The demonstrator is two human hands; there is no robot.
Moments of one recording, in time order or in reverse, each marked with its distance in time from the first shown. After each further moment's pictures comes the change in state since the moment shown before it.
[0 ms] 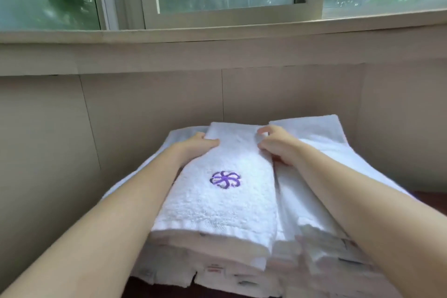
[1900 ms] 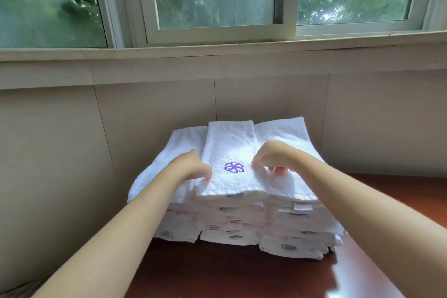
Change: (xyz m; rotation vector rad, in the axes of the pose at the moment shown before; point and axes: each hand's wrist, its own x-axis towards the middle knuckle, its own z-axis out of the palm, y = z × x) left_hand -0.160 0.035 -0.012 0.489 -0.025 -0.139; right_hand -0.127 -0.050 -0.059 -0.709 -0.268 0.068
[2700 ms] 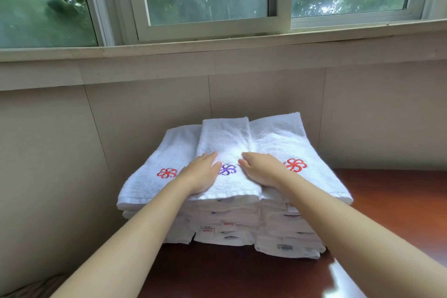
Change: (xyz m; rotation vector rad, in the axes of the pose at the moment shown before) left_hand 0.036 0.006 0.053 0.067 0.065 0.355; right_hand 0.013 0.015 0.049 -0.074 0.141 -0.304
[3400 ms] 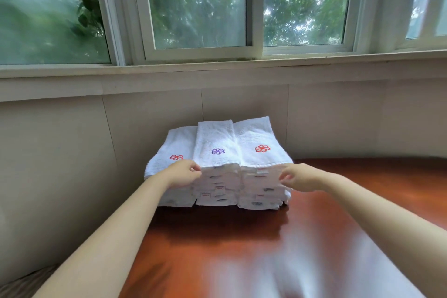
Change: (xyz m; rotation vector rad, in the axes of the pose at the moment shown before) left_hand -0.172 0.018 -0.062 -0.098 -0.094 -0.016; right_hand -0.216 0.000 -0.081 -0.128 -0.200 0.214
